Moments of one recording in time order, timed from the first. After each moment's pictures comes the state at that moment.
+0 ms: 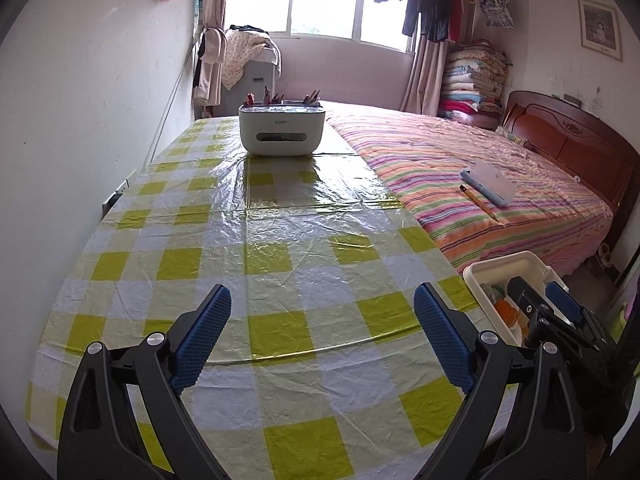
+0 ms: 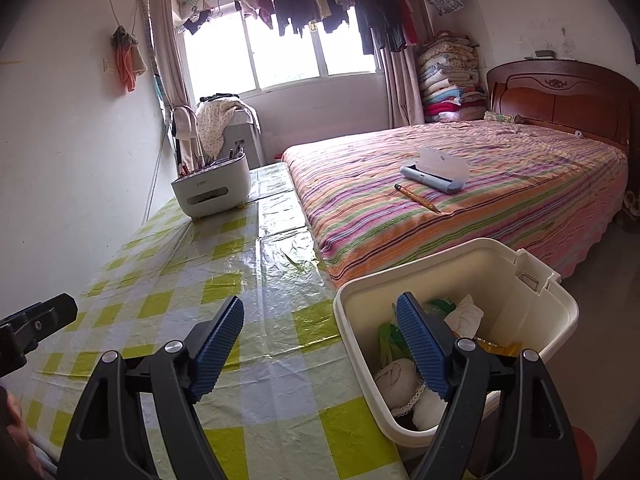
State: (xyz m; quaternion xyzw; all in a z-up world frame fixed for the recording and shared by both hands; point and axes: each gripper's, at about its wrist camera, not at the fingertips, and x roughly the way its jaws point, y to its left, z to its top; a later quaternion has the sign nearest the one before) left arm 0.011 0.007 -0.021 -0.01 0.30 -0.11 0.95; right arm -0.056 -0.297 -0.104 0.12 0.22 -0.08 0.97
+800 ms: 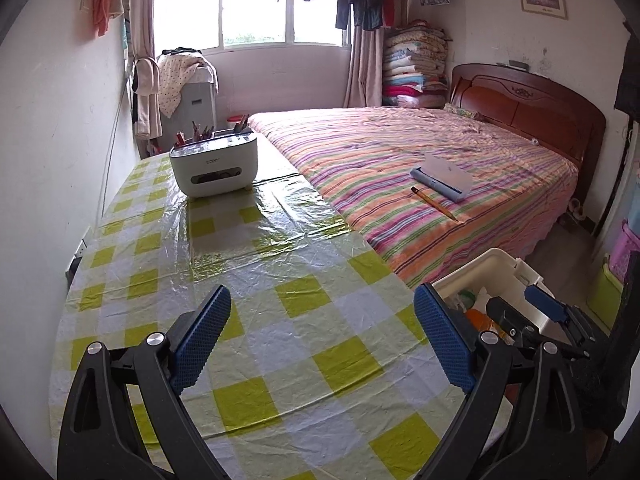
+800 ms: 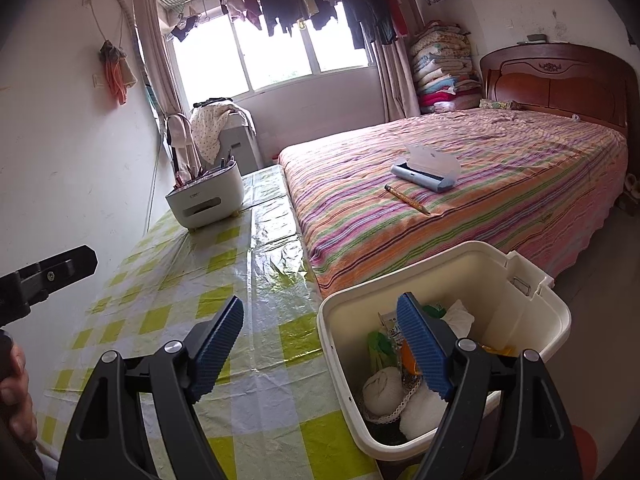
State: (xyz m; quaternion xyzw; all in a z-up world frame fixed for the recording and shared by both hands) left arm 0.050 -0.047 0.016 0.07 0.29 -0.21 0.93; right arm -0.050 -0.326 -0.088 0.14 0.22 -0.07 0.96
